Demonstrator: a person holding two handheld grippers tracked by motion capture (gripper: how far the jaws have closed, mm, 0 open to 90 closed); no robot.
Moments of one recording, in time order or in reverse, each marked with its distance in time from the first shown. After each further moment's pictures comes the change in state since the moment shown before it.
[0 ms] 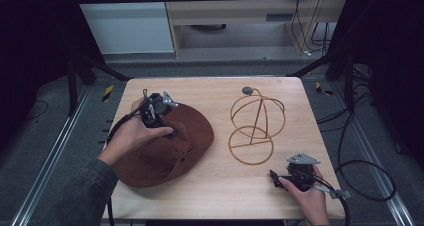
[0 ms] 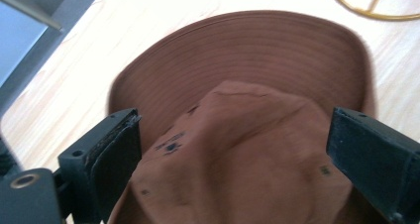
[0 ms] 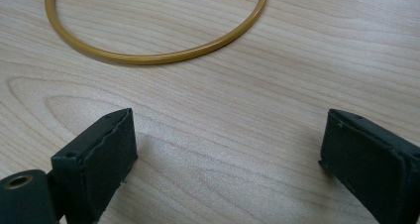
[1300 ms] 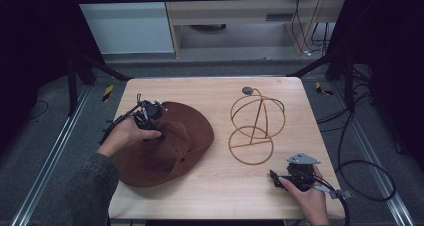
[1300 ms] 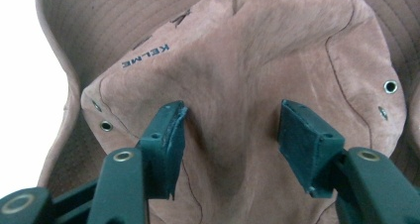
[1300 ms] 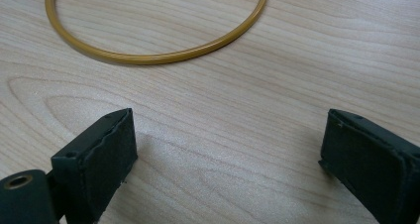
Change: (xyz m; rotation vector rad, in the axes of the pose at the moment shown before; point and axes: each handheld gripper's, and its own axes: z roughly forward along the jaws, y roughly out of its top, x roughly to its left) left arm 0.026 -0.039 0.048 0.233 -0.167 -0.186; right arm 0.000 0.000 0.000 0.000 -0.002 0.000
